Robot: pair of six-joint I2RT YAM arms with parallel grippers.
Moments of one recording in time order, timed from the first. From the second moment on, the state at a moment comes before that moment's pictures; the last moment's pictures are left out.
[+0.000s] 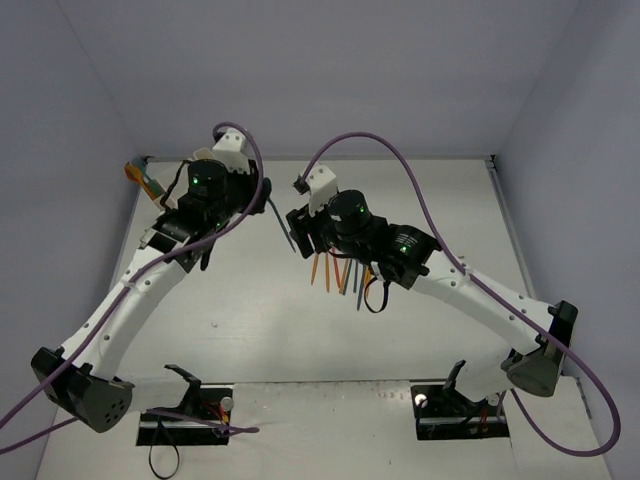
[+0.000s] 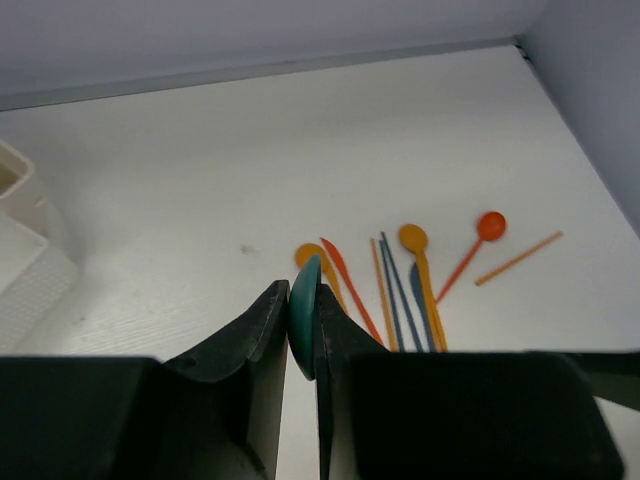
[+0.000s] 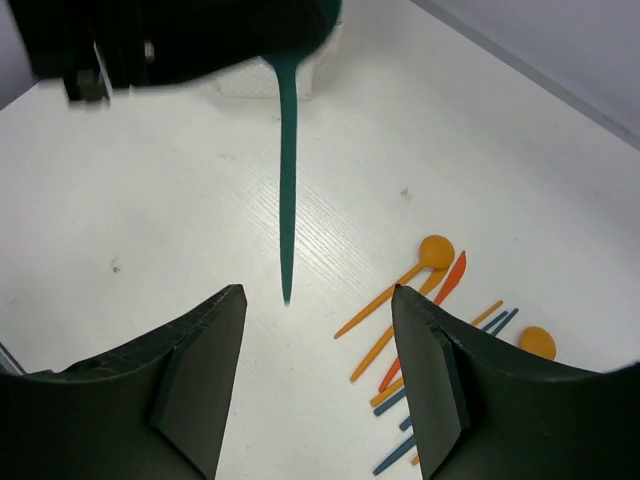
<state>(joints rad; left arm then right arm) -0.49 1.24 1.36 -0.41 -0.03 -0.27 0.97 1.42 1.44 -0.42 0.21 0.08</state>
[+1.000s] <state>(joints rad) 0.09 2.12 2.18 -0.15 0.04 0.03 0.68 1.30 1.16 -0.41 0.15 0.09</state>
